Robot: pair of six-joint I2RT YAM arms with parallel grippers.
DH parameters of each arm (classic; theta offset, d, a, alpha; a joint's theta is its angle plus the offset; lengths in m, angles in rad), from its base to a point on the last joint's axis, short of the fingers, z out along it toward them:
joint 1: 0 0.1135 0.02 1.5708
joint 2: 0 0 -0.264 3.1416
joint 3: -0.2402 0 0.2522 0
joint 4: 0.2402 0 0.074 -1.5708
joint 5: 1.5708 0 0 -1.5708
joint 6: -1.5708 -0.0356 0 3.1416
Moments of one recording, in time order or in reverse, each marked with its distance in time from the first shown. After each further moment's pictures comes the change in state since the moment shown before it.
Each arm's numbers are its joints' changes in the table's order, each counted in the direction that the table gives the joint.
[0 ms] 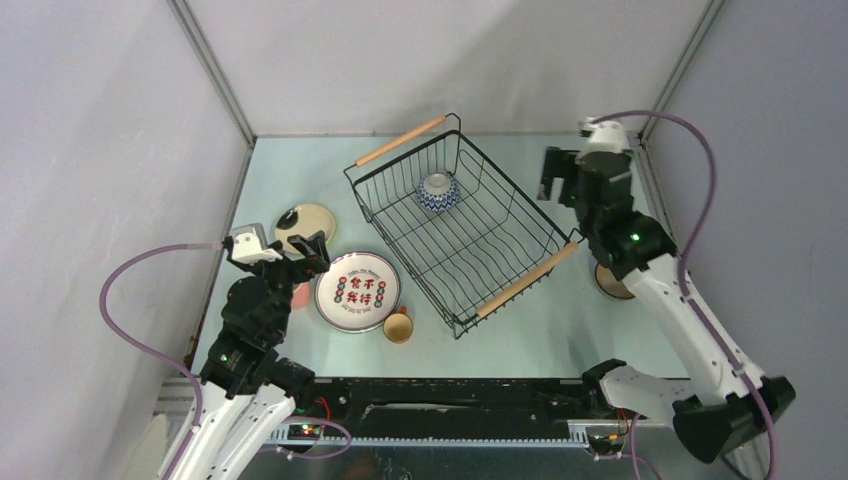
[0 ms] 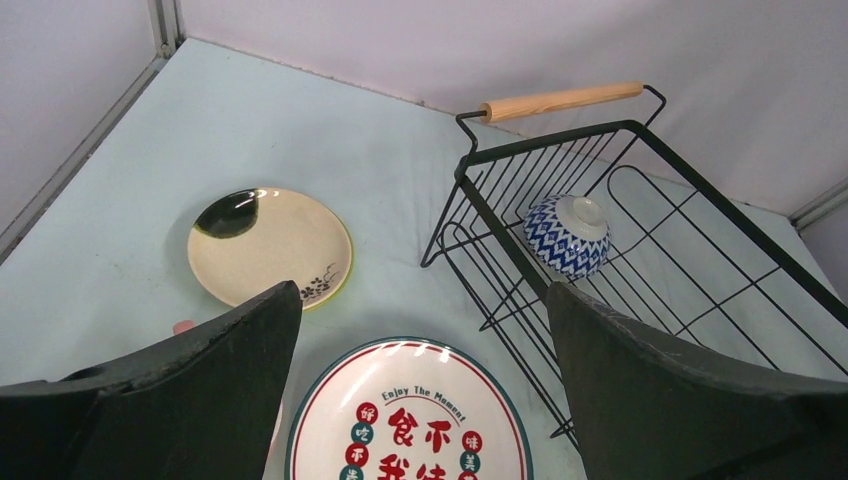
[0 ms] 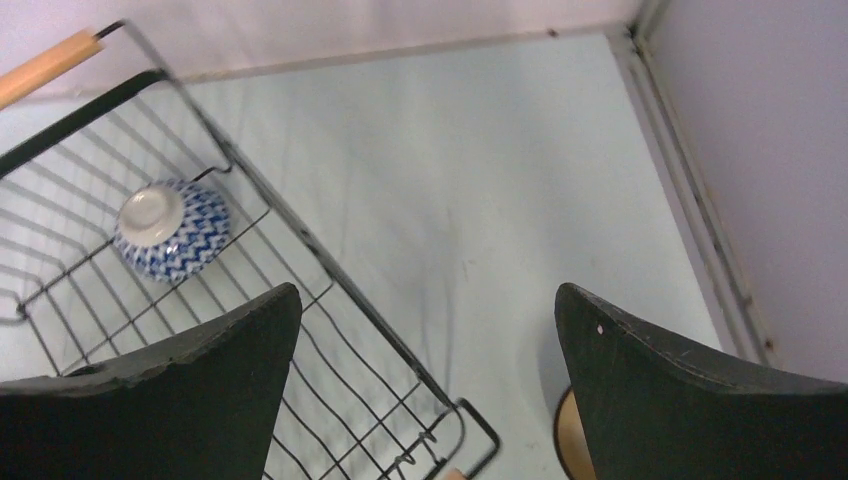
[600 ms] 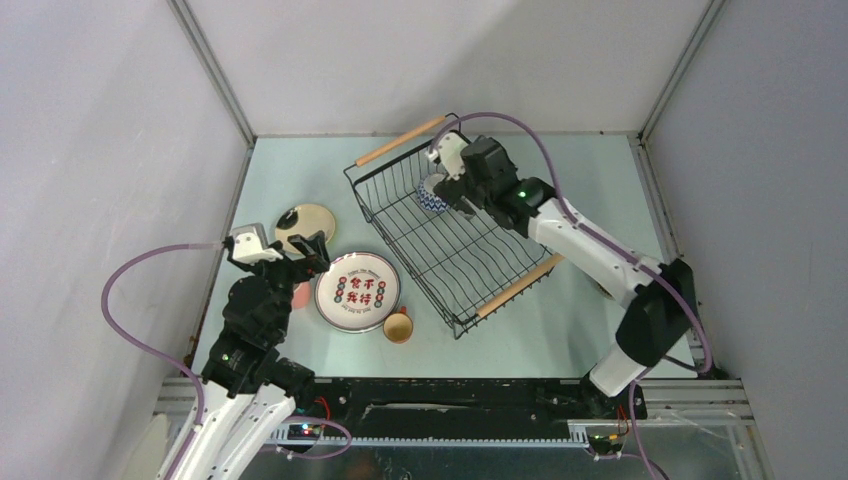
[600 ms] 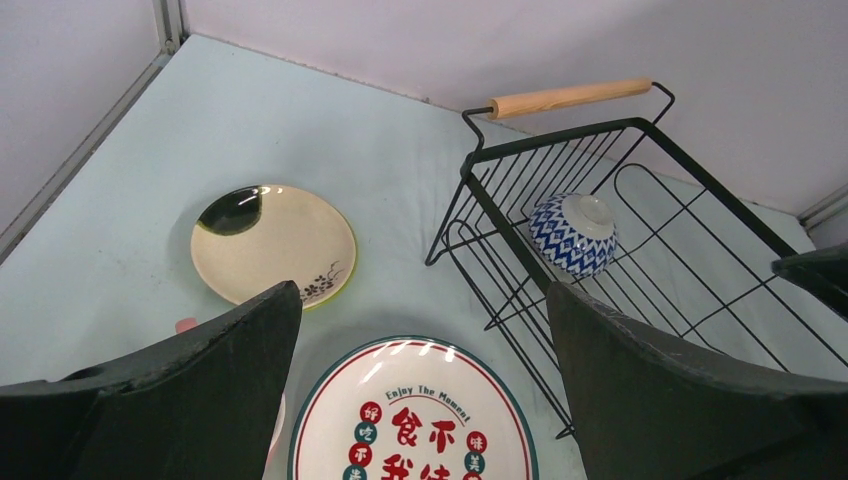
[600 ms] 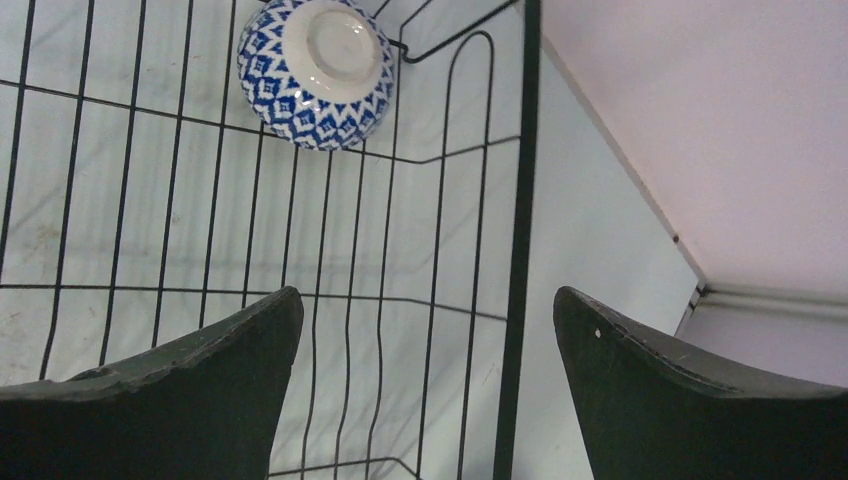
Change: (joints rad) left arm 0.014 -0.002 0.007 -0.008 0.005 0.000; right arm 0.319 -0.541 -0.290 -0.004 -0.130 0.597
